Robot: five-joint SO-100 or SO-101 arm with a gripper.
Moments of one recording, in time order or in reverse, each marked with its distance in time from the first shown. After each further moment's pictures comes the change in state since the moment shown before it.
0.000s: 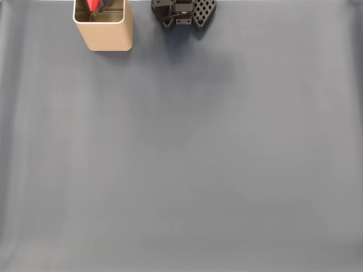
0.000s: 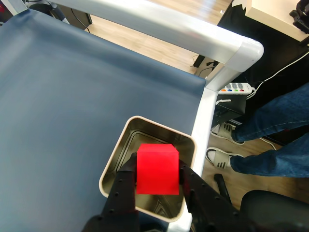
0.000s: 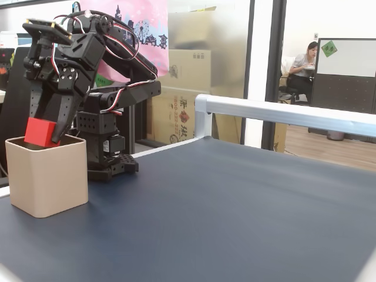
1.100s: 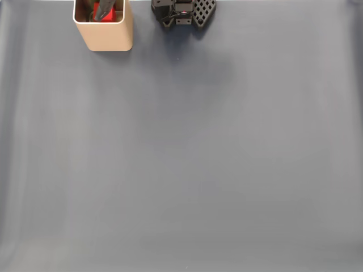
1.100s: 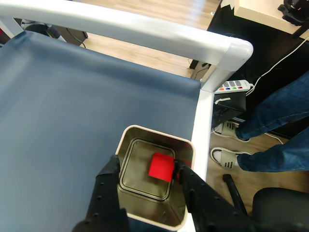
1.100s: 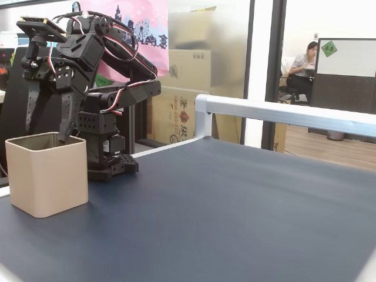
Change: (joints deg) arm 0.0 -0.4 0.7 -3.0 6.0
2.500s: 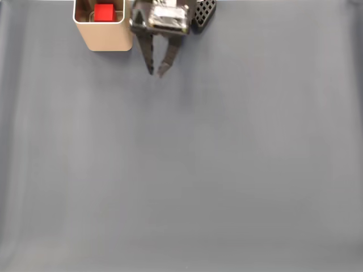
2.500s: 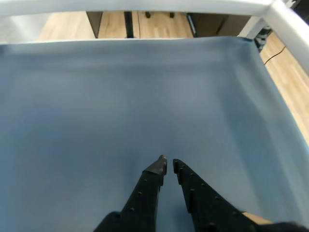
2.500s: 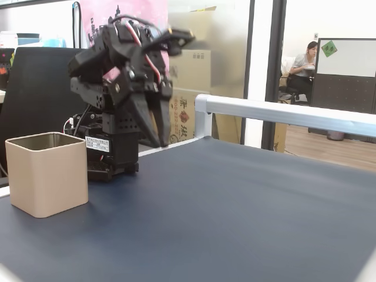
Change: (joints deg) arm -69.7 2.8 7.6 -6.7 1.4
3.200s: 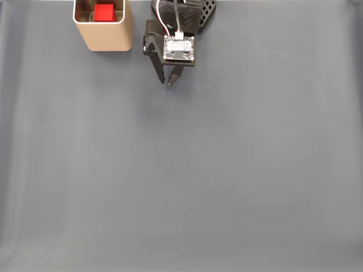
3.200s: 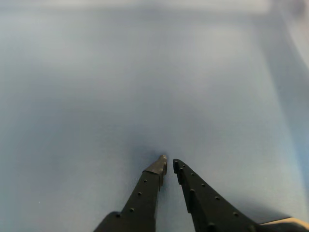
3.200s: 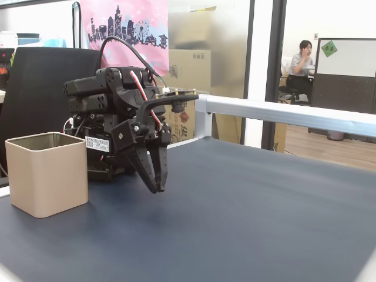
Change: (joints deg) arm -2.6 14.5 24.5 -2.0 -1.0
